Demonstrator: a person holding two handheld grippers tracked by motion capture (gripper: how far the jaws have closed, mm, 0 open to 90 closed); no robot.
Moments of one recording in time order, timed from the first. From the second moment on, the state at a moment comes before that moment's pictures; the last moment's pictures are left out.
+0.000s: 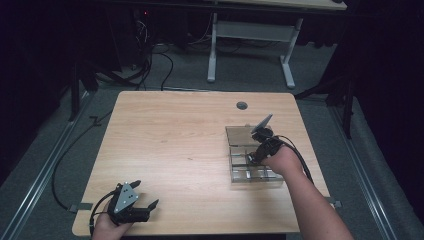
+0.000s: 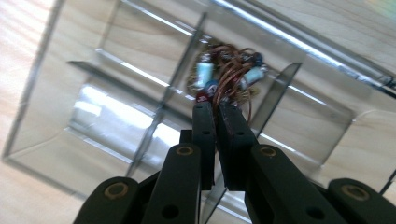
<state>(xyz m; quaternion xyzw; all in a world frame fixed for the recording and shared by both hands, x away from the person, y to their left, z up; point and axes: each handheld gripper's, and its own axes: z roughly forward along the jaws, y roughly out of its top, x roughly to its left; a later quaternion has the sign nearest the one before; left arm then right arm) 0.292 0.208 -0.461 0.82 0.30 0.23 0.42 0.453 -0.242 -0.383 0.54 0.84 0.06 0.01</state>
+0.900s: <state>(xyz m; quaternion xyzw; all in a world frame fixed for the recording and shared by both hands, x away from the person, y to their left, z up) 0.292 0.207 -0.461 0.83 0.30 0.23 0.42 0.452 -0.247 -0.379 0.56 0.83 0.08 0.01</state>
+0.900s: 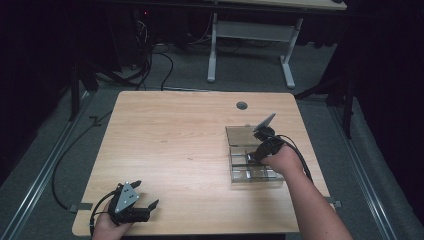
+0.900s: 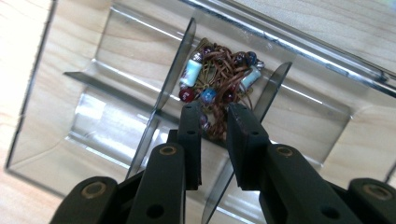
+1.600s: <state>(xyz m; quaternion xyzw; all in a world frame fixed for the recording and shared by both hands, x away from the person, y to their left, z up) 0.291 0.208 -0.461 0.82 0.30 0.23 0.43 0.391 -0.253 -0.357 0.56 0.82 0.08 0.01</state>
